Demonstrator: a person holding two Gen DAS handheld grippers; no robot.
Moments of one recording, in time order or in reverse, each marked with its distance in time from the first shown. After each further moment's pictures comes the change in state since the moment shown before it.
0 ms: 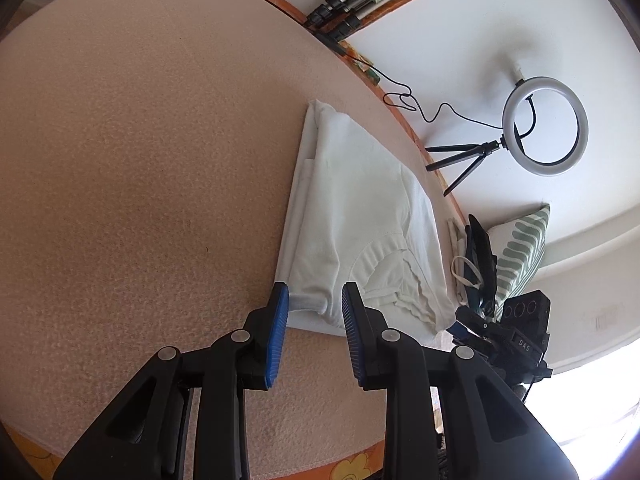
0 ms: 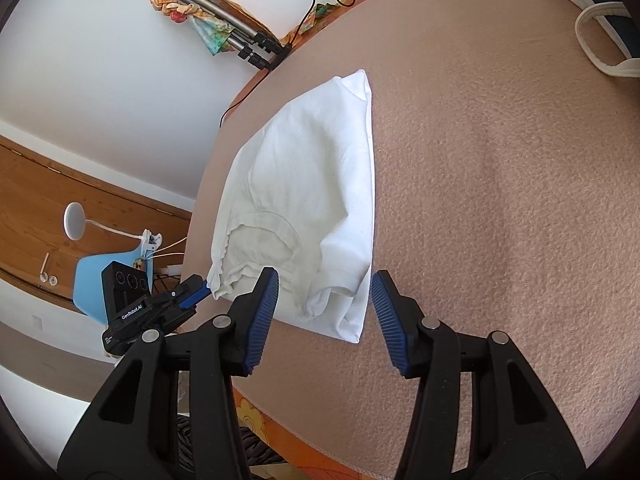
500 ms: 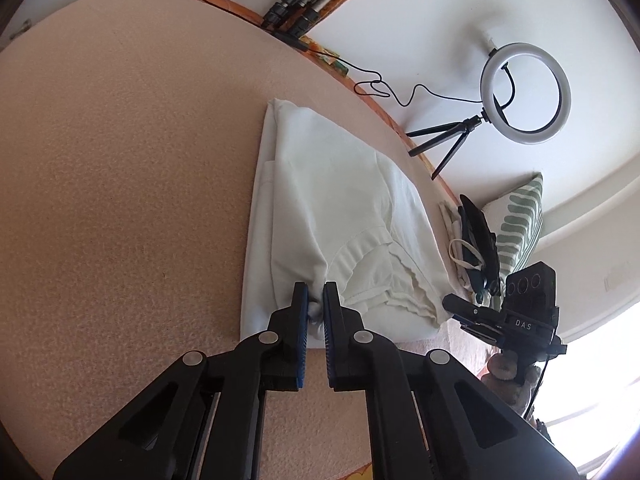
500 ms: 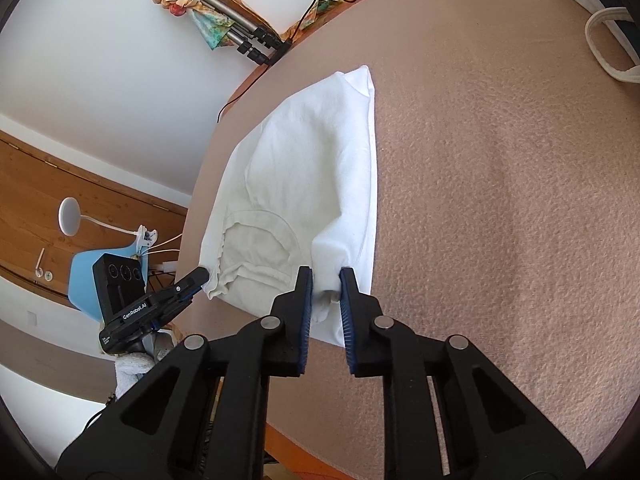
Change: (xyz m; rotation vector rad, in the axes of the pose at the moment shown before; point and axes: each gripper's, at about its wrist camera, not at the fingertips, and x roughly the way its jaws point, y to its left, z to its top) left arm 0.013 -0.019 -0.001 0.143 -0.012 -0.026; right arm 0.007 -0.003 -0.001 -0.009 0.010 -0.004
